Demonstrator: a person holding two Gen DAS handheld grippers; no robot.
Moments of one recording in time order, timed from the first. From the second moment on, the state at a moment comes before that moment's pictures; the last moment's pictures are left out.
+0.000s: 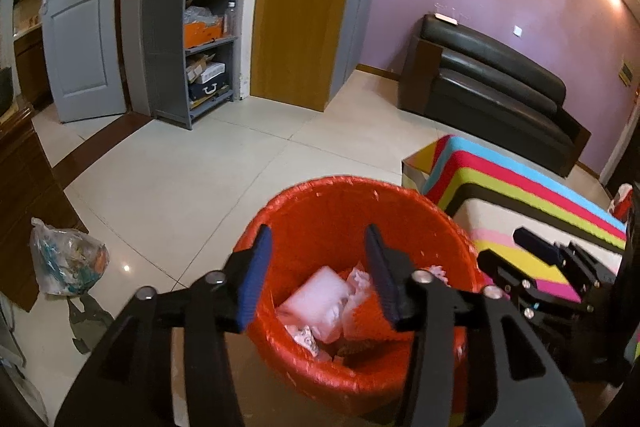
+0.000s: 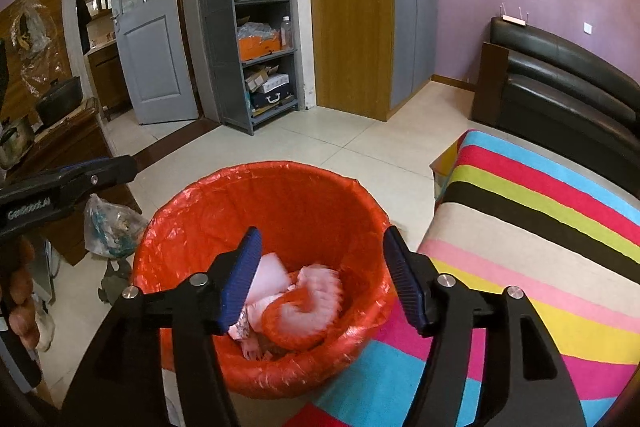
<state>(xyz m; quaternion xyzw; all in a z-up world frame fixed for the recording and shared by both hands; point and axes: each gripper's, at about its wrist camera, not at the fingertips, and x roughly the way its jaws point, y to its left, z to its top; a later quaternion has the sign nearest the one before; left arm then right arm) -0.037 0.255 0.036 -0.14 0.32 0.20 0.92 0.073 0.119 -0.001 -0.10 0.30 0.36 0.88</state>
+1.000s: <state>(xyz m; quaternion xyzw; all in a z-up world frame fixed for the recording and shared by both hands) -0.070 0.224 -0.005 -0.15 0.38 0.16 0.90 0.037 0.074 -0.006 -0.11 0.31 0.36 0.87</state>
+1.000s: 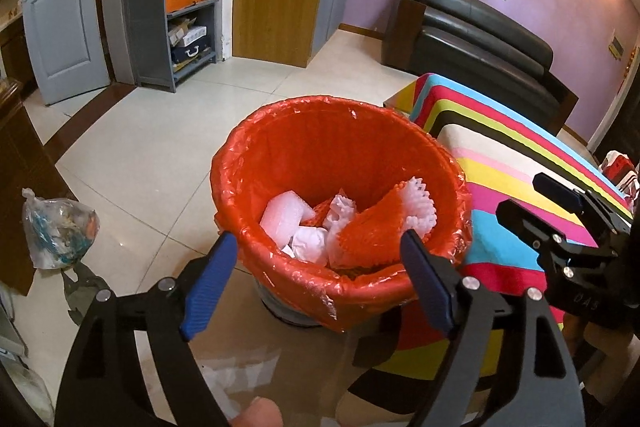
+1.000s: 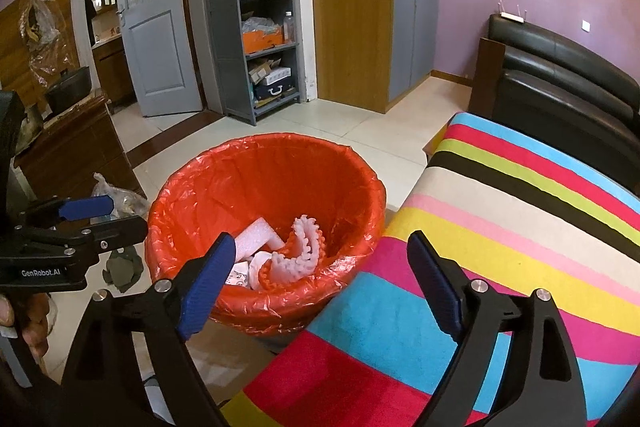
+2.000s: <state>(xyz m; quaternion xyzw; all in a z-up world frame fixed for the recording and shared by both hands) -0.068 0.221 -0.002 -0.14 0.37 0.16 0.90 0.035 0.079 -0.004 -0.11 0.31 0.37 0.87</state>
